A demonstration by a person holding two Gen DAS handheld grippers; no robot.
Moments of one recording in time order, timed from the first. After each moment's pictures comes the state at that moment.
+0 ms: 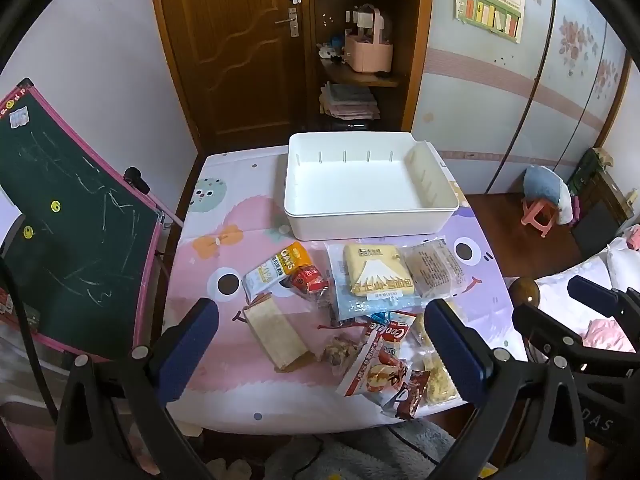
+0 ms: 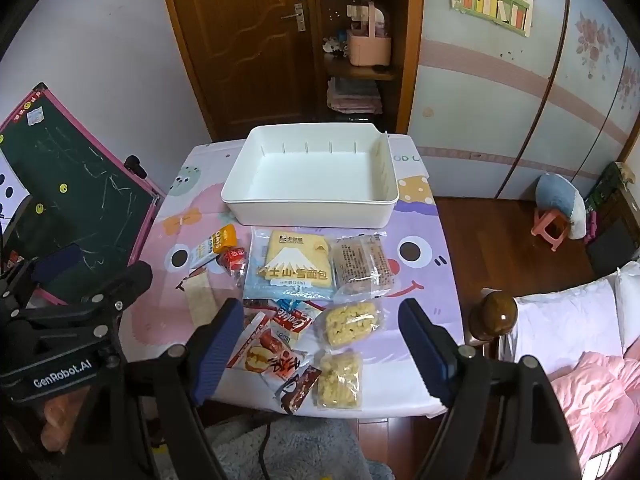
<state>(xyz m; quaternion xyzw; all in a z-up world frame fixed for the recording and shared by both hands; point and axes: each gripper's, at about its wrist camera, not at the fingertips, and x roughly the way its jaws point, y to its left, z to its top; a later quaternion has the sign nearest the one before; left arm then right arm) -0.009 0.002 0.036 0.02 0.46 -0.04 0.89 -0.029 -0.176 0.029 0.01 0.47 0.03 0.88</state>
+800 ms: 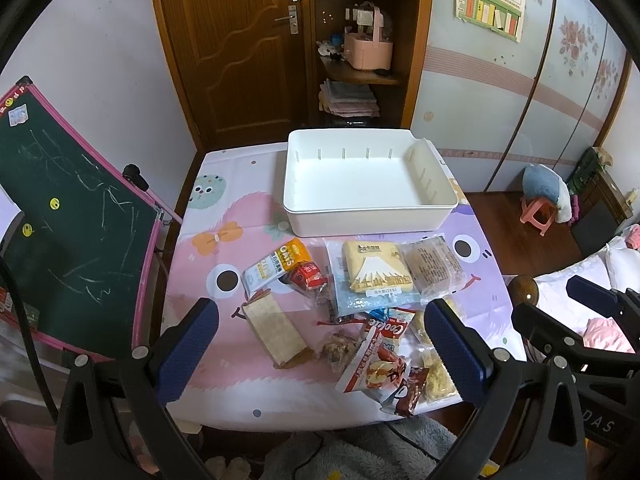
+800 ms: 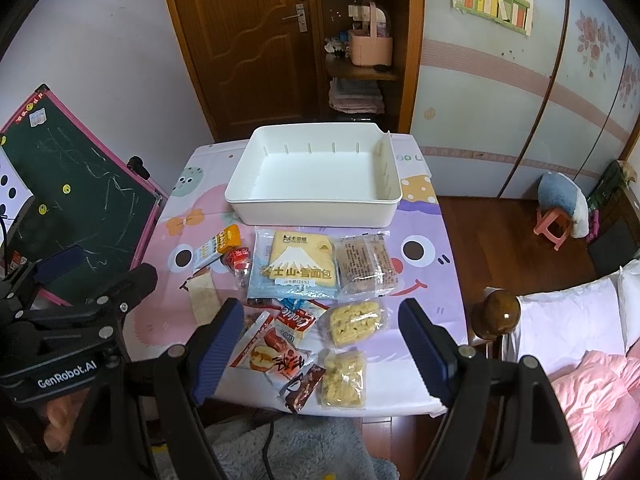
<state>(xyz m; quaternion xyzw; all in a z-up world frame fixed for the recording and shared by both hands) -0.011 0.000 0.035 0.02 0.46 -0.03 0.89 -0.028 -0.175 0.031 0.01 0.48 0.03 0.88</state>
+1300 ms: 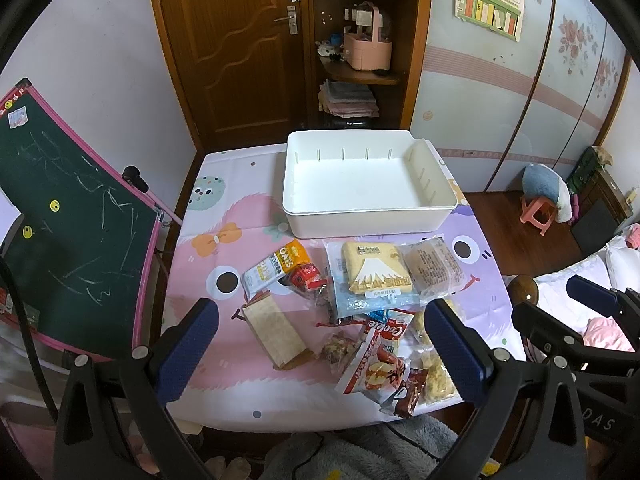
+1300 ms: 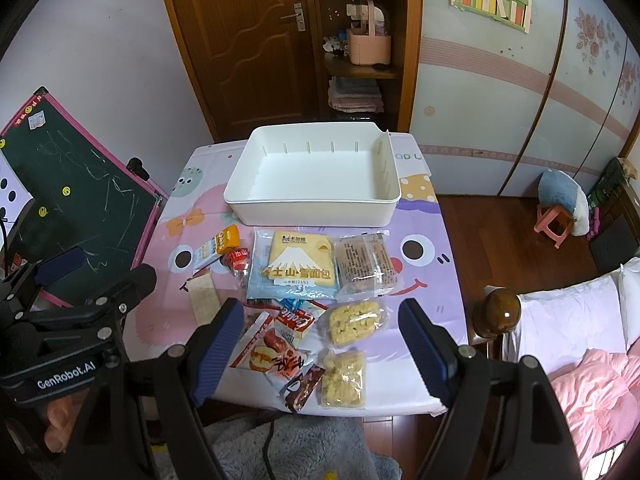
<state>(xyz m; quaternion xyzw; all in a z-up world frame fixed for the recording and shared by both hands) -0.010 0.000 0.036 0.02 0.46 -0.03 0.89 -0.029 -0.176 0.028 0.01 0.47 0.03 0.88</state>
